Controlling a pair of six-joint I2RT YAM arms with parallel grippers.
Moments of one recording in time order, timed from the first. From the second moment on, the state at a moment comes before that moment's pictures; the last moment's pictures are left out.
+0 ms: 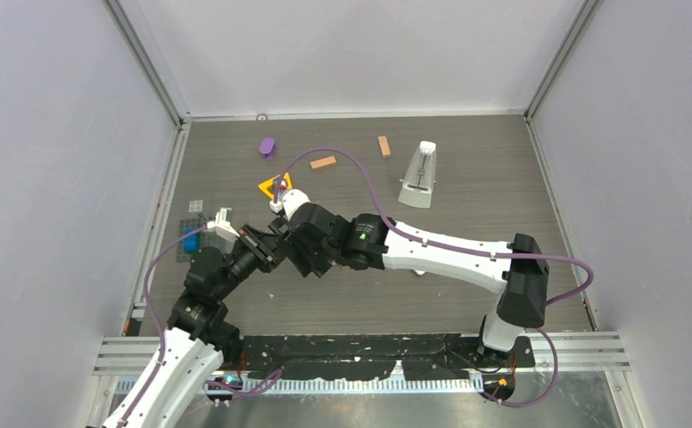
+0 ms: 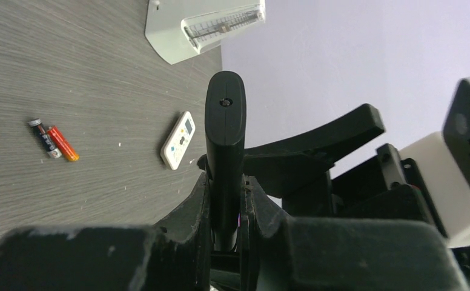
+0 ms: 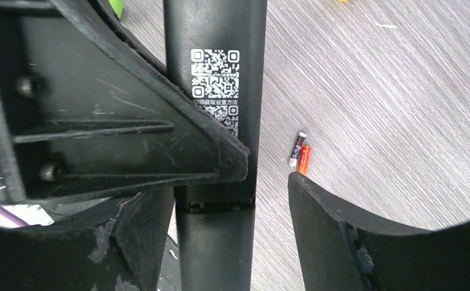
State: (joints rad) left arm -0.38 0.40 0.31 -0.01 0.30 -1.28; right arm 1.22 1.70 1.54 -0.60 0.25 0.27
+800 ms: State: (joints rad) left arm -0.38 0.40 0.32 0.02 0.28 -1.43; right arm 1.19 1.15 1.05 -0.16 0.29 0.73
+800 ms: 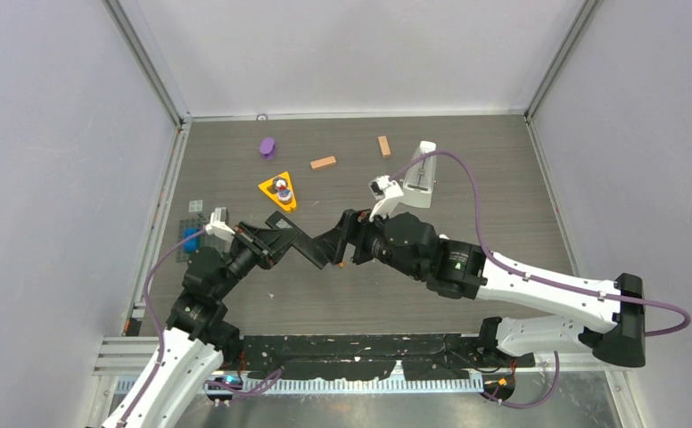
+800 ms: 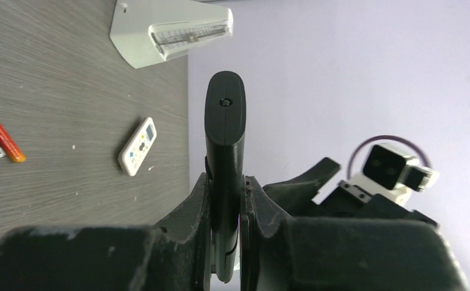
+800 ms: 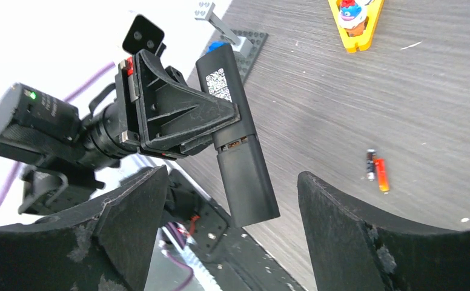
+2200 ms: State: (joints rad) left arm -0.38 0.34 0.32 0.14 0.20 -1.81; right arm 1.14 1.29 0.91 0.33 0.19 1.10
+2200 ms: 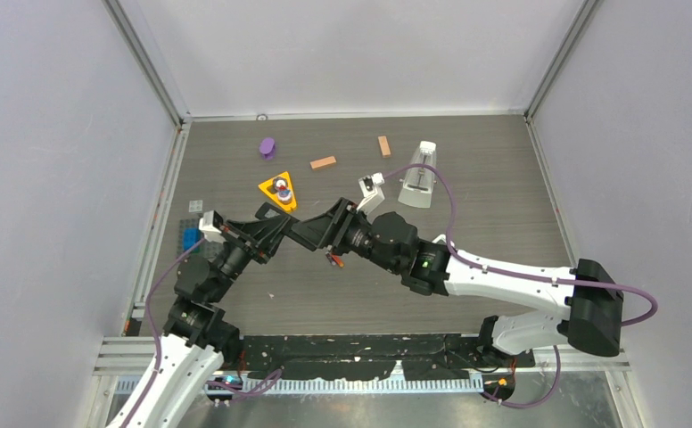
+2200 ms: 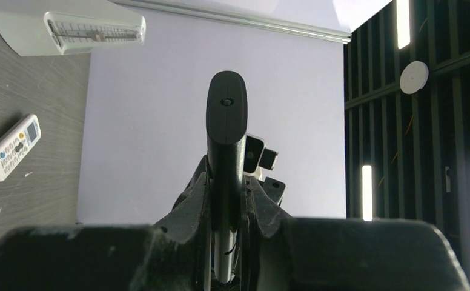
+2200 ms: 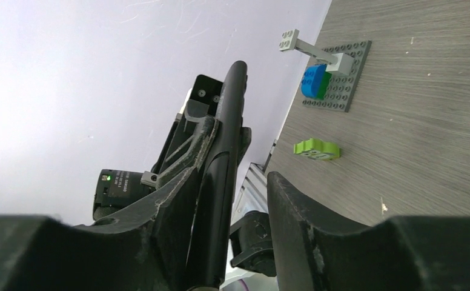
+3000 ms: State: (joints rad) left arm -0.37 0.33 0.33 0.13 0.17 -1.85; right arm 1.13 1.39 0.96 0.44 0.13 1.16
